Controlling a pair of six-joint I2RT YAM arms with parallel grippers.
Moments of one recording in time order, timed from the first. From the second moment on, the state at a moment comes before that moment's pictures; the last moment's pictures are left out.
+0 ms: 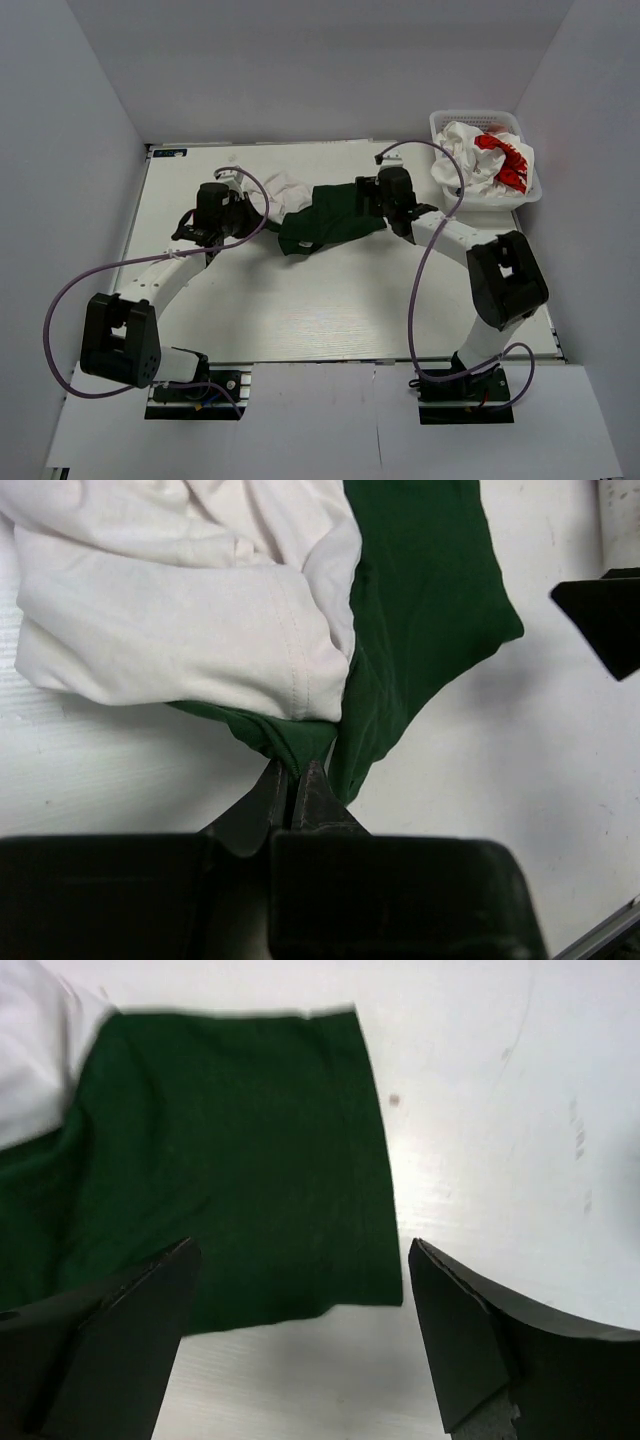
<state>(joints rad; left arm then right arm) -0.25 1.35 0.87 -0.08 0.22 -0.44 0.49 1.71 1.10 0.09 0.19 0.19</state>
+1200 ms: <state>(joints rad) -0.26 1.20 0.99 -0.29 0.21 -0.44 0.53 1.38 1.15 0.05 0.31 0.11</state>
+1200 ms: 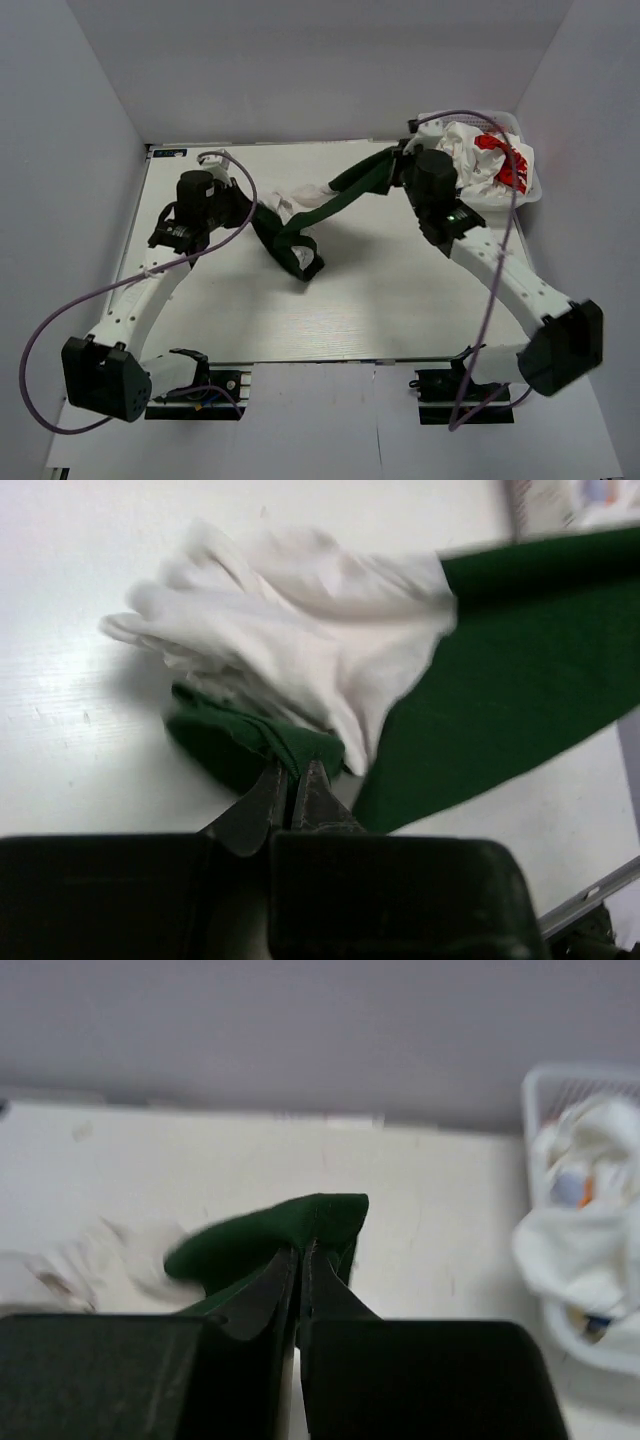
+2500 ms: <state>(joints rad) -0.25 1.43 1.75 -0.50 -0.40 -0.50 0.50 1.31 1.51 0.12 0.55 -0.27</state>
